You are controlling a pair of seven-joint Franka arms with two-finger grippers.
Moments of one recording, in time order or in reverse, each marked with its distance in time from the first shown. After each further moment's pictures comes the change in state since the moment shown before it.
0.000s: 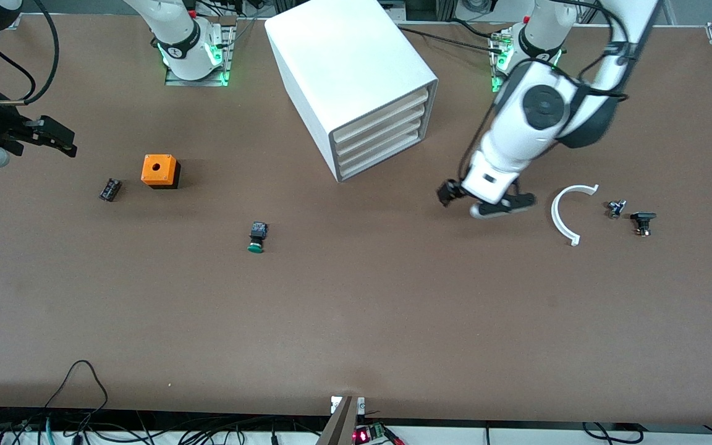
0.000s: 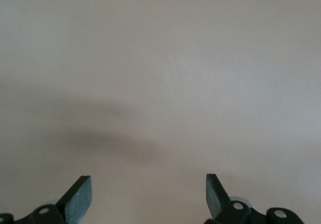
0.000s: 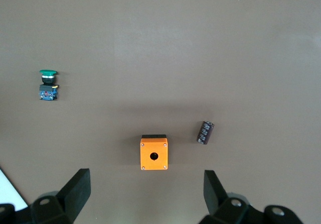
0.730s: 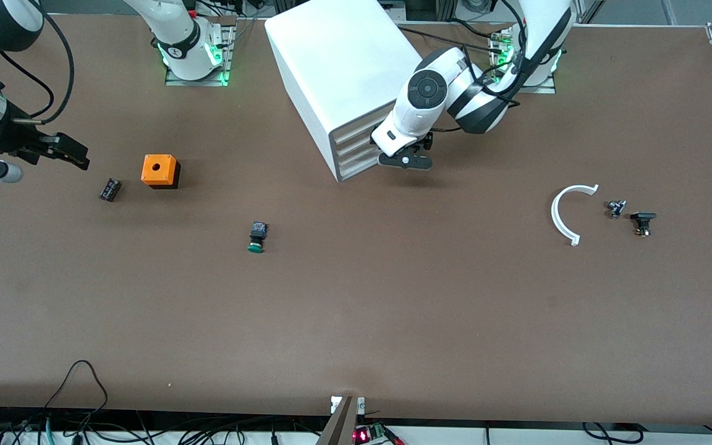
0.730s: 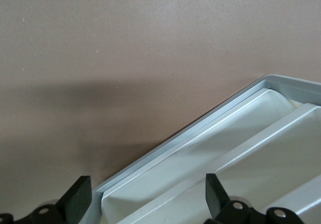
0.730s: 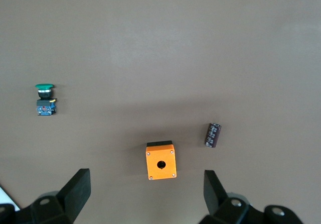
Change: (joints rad) left arm -0.174 0.154 -0.234 -0.106 0.000 0.000 -0.009; right arm 0.001 0.006 0.011 -0.048 0.000 0.074 0.093
